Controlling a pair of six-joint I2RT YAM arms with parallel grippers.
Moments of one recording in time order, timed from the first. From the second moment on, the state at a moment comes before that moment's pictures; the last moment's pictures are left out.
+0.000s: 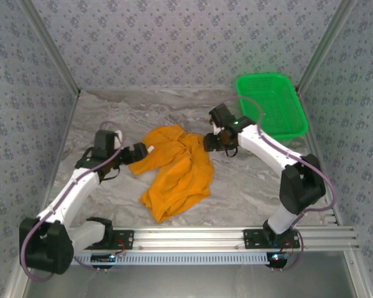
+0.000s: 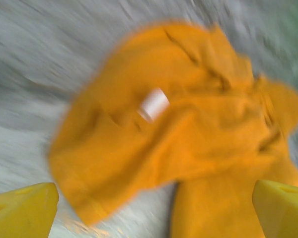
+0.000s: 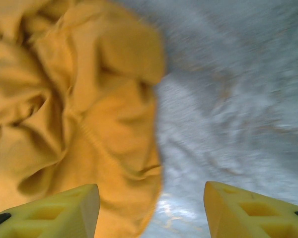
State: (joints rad) left arm -0.26 1.11 0.73 -0.47 0.24 -0.47; right arm 0.51 1.62 1.33 -0.82 0.00 0.34
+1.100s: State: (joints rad) left arm -0.90 1.23 0.68 -0.76 0.22 -0.69; right arm 0.82 1.44 0.84 -0.52 -0.13 0.50
